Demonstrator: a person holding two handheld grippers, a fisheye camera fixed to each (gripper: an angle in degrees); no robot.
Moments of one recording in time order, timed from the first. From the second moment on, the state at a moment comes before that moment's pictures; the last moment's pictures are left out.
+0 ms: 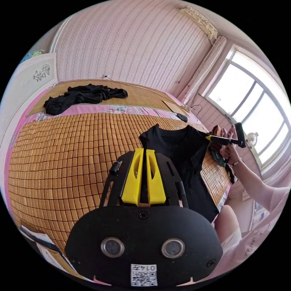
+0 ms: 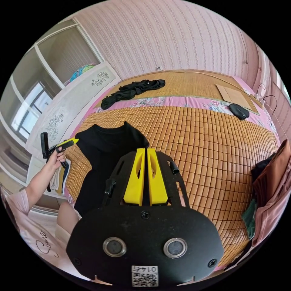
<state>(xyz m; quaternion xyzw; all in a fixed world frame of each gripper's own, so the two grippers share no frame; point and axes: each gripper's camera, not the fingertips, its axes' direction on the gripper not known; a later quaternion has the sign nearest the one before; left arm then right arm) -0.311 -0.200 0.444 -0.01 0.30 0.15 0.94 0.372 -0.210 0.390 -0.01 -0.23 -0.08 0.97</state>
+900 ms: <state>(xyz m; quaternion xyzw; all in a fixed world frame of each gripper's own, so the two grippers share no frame) -0.335 0.045 0.343 -0.08 0.31 0.15 0.94 0.366 0.059 0.340 -0.11 -0.25 -0.03 0.96</state>
